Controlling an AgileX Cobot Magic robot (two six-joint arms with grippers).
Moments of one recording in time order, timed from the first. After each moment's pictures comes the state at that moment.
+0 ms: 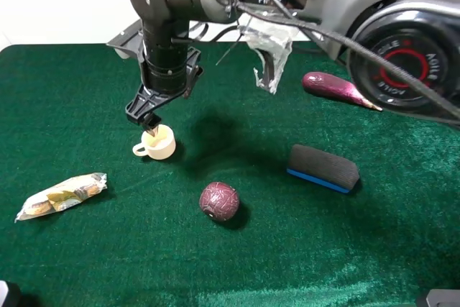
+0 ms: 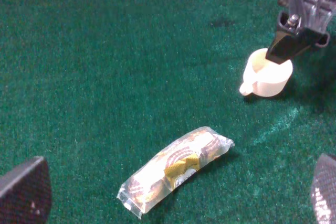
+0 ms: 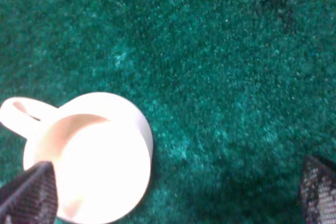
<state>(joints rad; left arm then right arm) 0.00 -0.01 -0.50 -0.14 1.07 0.13 0.91 2.39 -1.99 0.03 1.02 -0.16</state>
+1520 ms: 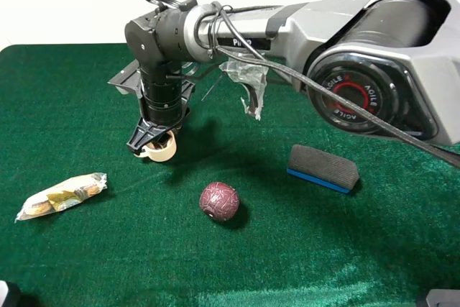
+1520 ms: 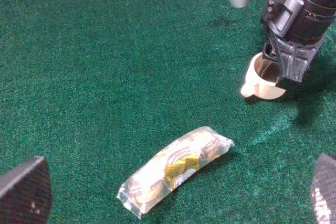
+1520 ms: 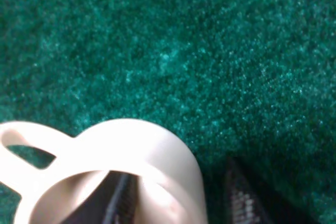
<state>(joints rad) 0.00 -0.01 -0.50 -0.14 1.07 0.13 0.94 2.50 -1.99 0.07 0.99 -0.17</state>
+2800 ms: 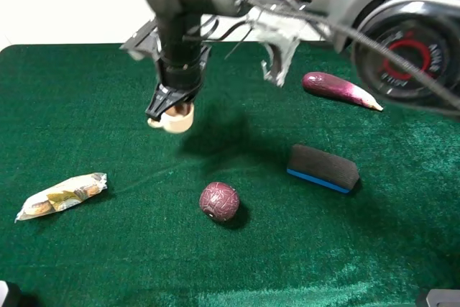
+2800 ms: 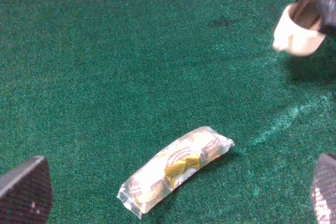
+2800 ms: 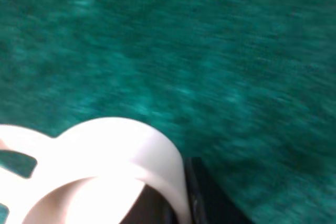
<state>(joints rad) 0.00 -0.01 -0.50 -0.14 1.07 0.13 0.86 2.38 -1.99 0.00 1.11 -0.25</state>
